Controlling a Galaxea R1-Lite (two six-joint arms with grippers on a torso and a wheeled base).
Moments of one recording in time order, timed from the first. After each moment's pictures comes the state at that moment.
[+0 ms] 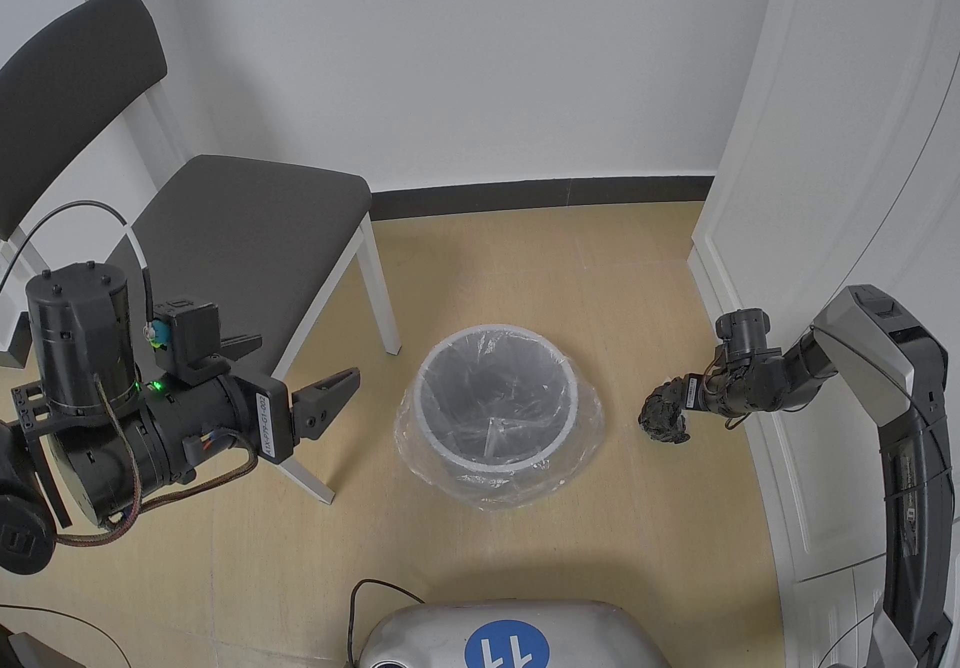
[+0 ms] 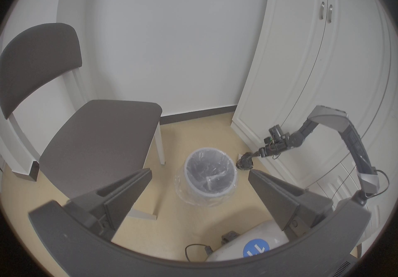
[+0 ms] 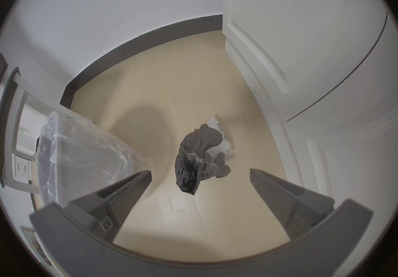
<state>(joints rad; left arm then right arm) -0.56 1.41 -0.57 -0.53 0.13 -0.06 0.08 2.55 -1.46 -0.33 -0.04 0.23</state>
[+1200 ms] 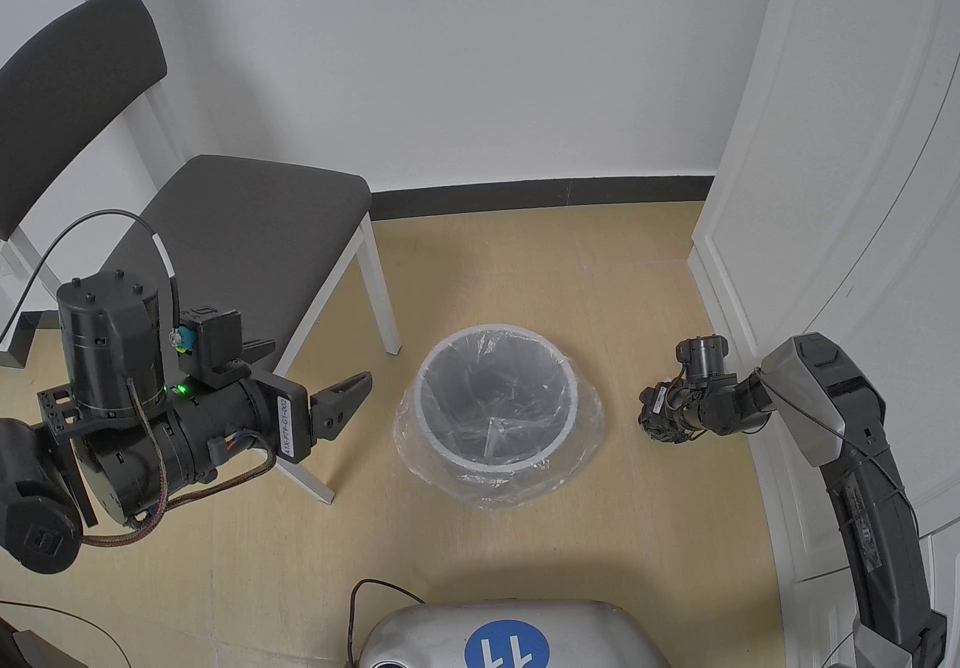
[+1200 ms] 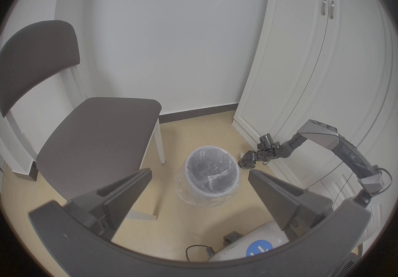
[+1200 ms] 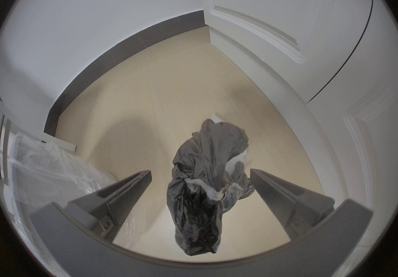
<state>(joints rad) -0.55 1.48 -0.56 -0.61 0.13 -0.05 0.12 2.85 -1.80 -0.34 -0.15 0.43</state>
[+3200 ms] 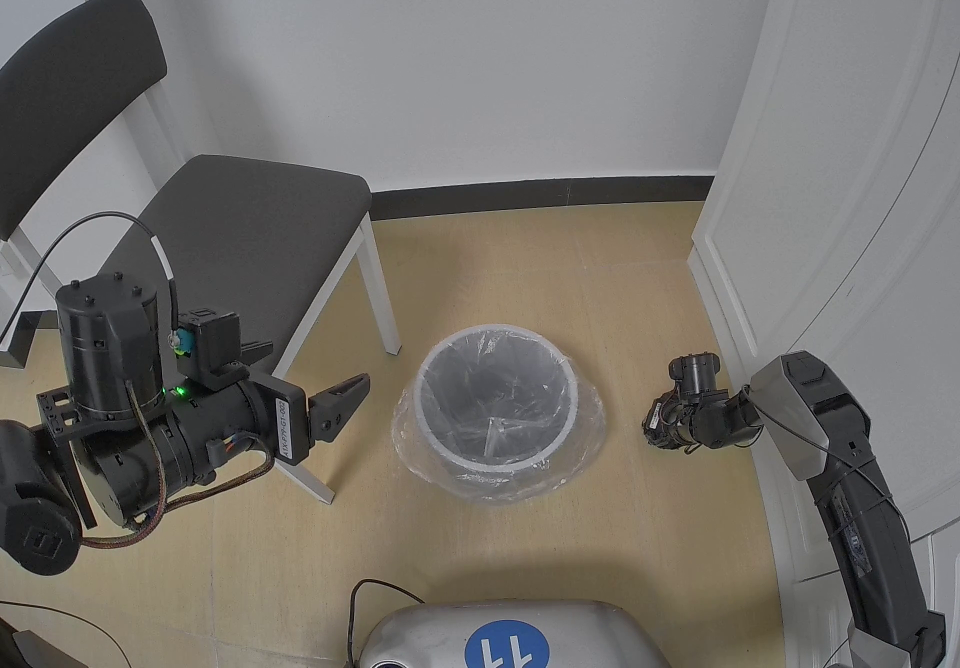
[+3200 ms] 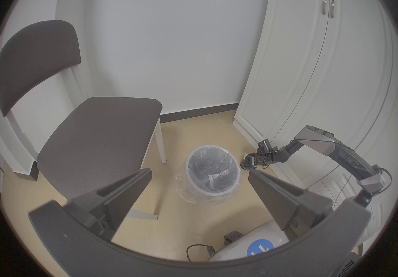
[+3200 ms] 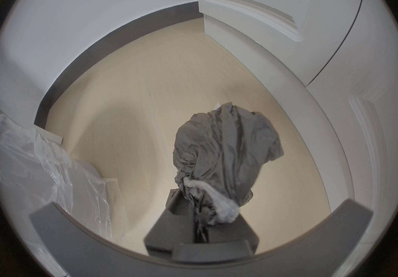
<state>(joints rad) -0.55 1.47 -0.55 -0.61 0.13 -0.05 0.12 2.94 -1.88 -0.32 -0.19 0.42</state>
